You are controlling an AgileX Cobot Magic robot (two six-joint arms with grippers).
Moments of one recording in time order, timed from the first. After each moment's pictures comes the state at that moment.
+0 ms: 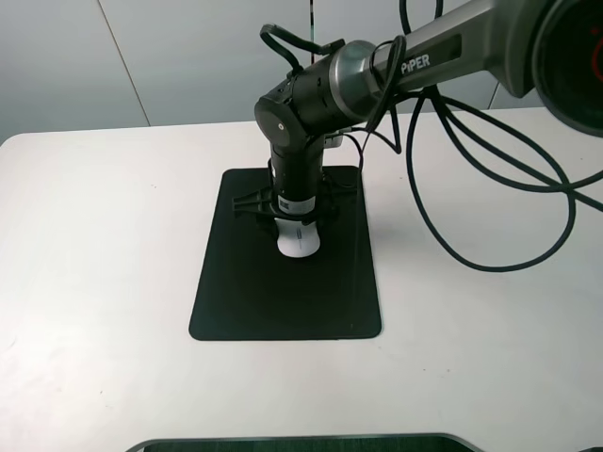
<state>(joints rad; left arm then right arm) -0.06 -0.01 -0.51 0.02 1.08 0.00 0.79 2.28 -1.54 -0.15 0.78 0.77</state>
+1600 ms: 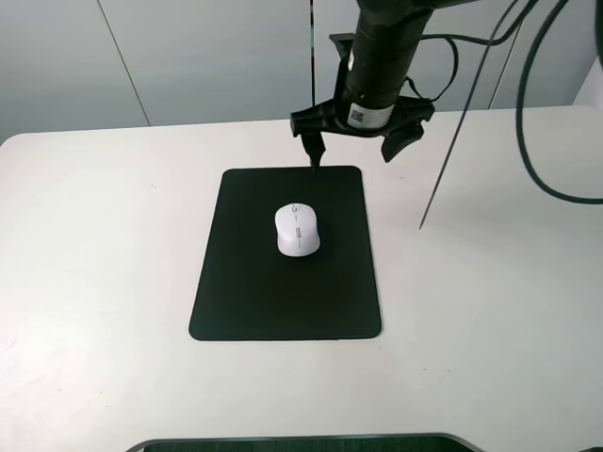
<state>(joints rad) -0.06 -0.01 -0.51 0.02 1.08 0.00 0.57 1.98 -1.47 -0.06 0.92 0.43</state>
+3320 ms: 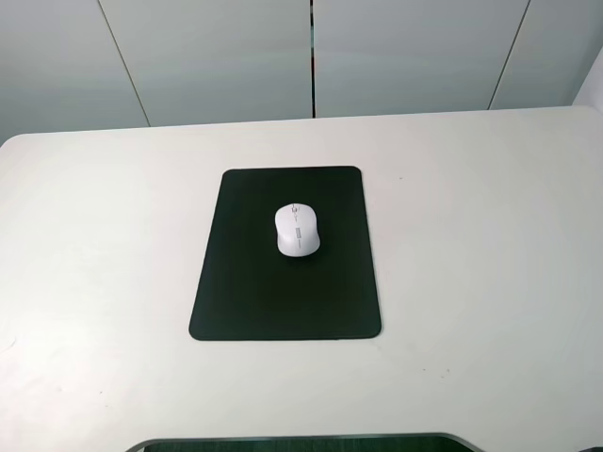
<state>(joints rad) -0.06 -0.01 -0.51 0.02 1.08 0.00 0.11 0.27 -0.60 -0.09 1.03 0.16</state>
